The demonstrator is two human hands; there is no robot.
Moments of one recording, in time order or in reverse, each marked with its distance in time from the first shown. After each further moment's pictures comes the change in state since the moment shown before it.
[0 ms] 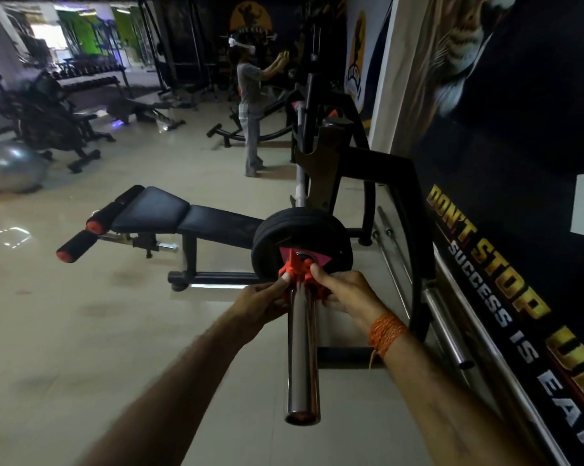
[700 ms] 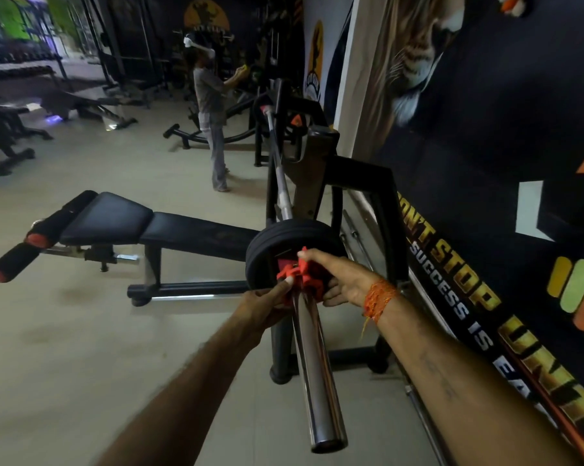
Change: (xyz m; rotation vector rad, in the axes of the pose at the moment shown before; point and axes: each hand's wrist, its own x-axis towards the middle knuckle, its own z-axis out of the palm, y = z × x) left_hand 0.034 0.008 -0.007 -0.019 0.048 -0.004; right_hand 0.028 -0.062 0.016 -0.112 0.053 0.263
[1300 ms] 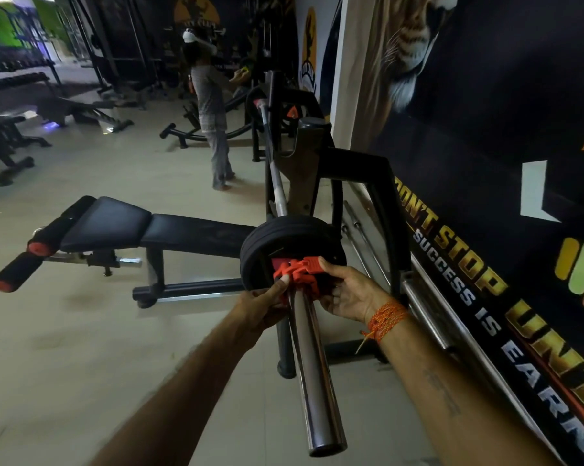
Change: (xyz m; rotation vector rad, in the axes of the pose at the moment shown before) left_hand 0.002 0.005 0.000 -0.004 -0.036 -0.051; right_hand 0.025 0.048 -0.016 0.518 -0.019 0.102
